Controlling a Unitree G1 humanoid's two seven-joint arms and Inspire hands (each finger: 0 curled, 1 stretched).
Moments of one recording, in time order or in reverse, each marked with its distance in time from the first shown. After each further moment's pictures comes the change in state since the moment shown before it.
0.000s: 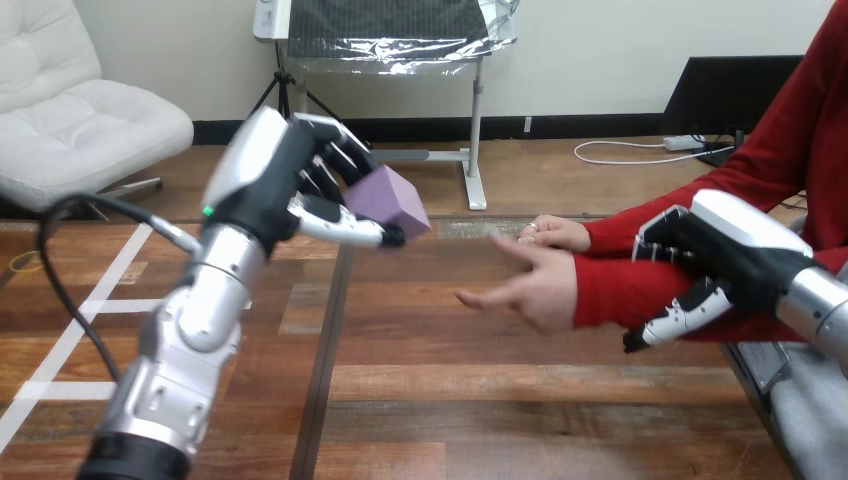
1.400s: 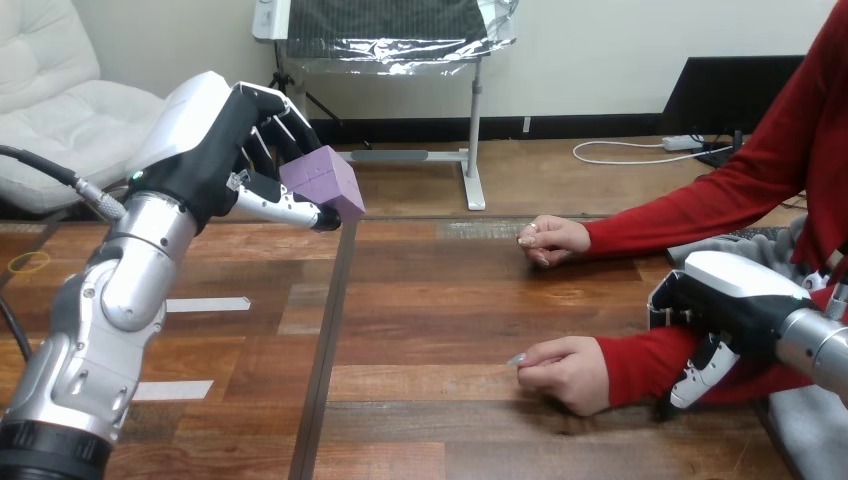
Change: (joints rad) left arm 0.001 0.194 0.013 -0.099 0.042 0.014 -0.033; right arm -0.017 -0.001 0.106 0.121 -0.163 0.043 -0.026
